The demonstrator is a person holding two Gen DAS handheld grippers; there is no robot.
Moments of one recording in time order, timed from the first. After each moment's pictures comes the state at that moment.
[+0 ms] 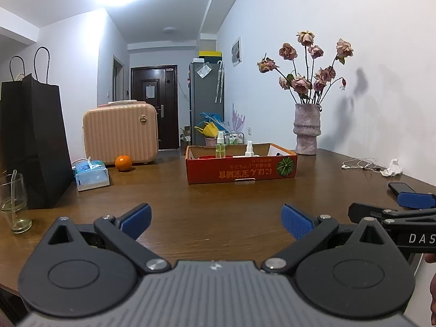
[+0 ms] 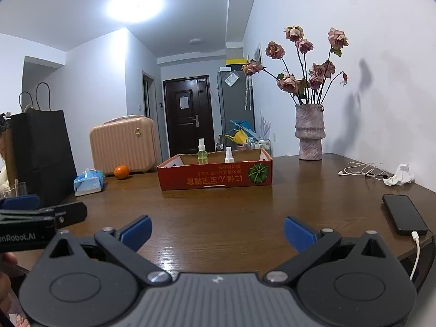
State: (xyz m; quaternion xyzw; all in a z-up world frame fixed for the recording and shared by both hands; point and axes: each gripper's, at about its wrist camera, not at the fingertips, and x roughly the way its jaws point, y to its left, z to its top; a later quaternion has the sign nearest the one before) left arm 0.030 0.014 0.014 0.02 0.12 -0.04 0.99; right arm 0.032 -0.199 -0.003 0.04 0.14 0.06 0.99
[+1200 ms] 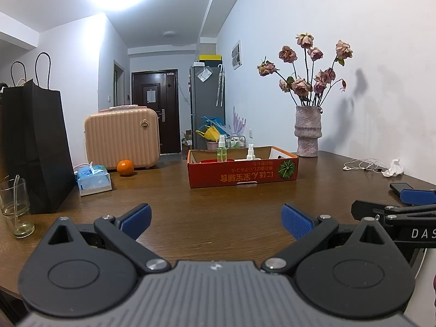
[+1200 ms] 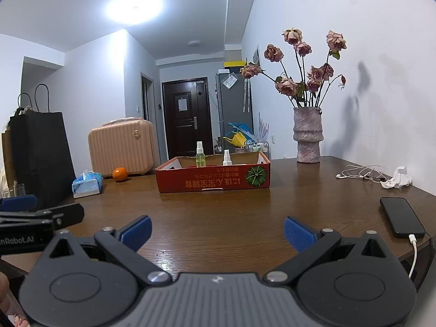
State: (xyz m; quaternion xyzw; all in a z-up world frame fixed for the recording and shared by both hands) left arm 0.028 0.015 0.014 0.03 0.11 -0.04 0.99; right arm 0.033 -0.201 -0.001 0.04 0.14 0.06 0.99
